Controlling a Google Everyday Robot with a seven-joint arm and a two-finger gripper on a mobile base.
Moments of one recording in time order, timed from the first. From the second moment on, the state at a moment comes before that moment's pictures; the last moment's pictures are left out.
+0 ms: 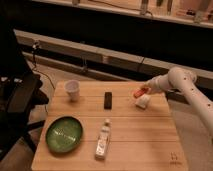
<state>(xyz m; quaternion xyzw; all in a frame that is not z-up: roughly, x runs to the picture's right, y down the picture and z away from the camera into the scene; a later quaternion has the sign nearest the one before) 0.272 0.018 0.887 -0.04 -0.22 -0.32 0.92</state>
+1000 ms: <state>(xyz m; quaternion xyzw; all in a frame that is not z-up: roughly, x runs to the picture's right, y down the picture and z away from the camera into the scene) 0.298 0.038 0.928 -0.08 -0.18 -0.29 0.93</state>
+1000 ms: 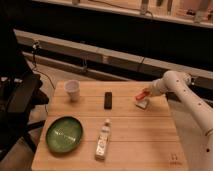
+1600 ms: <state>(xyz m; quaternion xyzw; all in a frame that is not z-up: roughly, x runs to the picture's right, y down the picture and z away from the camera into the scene) 0.292 0.033 0.926 -0.08 -0.19 -0.29 0.93</state>
